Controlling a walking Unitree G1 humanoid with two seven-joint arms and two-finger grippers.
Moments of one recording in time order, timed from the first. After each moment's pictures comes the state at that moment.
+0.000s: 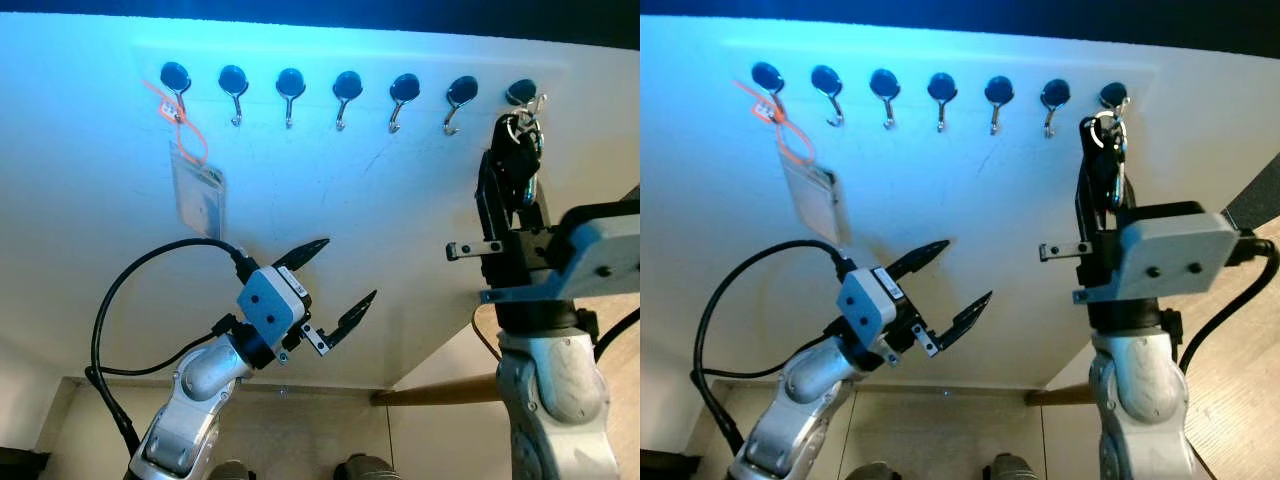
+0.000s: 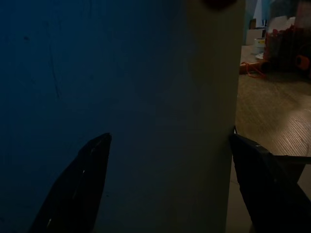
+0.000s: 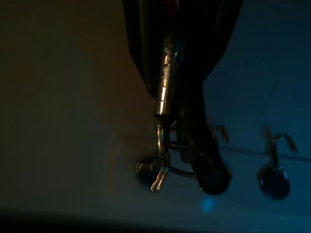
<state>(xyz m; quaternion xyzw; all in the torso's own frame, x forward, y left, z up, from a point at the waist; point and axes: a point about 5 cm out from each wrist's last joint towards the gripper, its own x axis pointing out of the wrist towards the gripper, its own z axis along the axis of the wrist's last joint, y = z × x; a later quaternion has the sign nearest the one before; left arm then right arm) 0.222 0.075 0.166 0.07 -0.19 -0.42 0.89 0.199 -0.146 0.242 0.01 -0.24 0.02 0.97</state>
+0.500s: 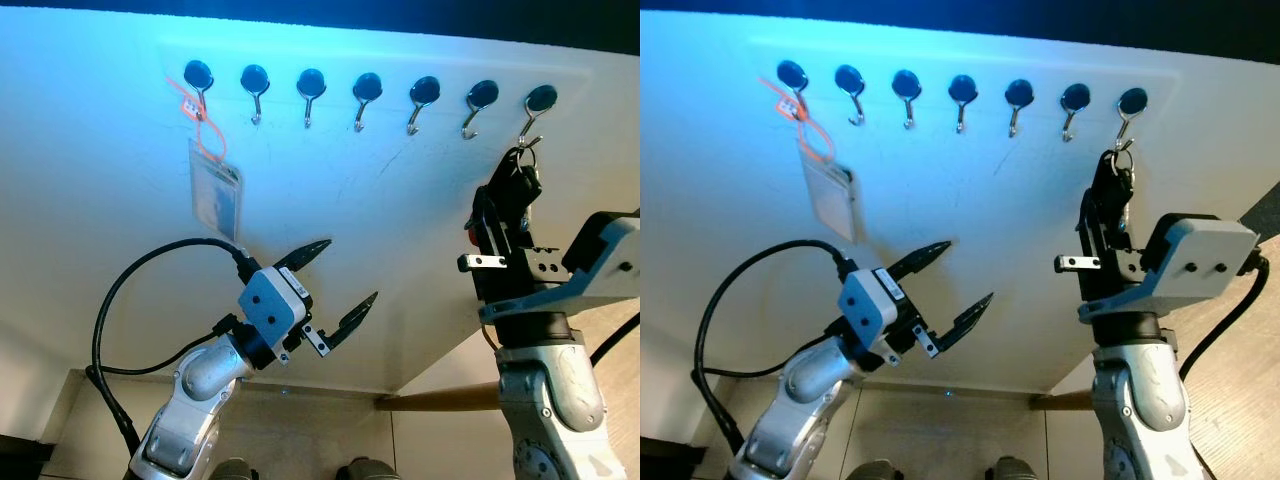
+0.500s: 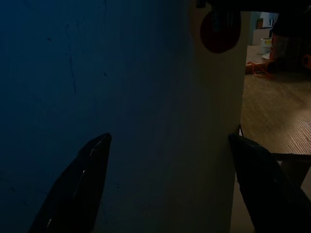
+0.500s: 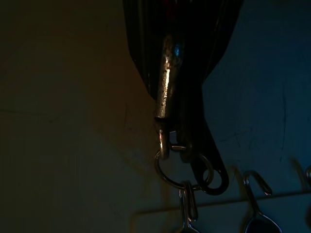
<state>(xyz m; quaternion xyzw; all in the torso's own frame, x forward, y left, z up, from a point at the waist) 0.222 0.075 0.166 0.07 -0.19 -0.42 0.89 0.203 -0.155 0.236 0.06 -0.20 0.03 0.98</state>
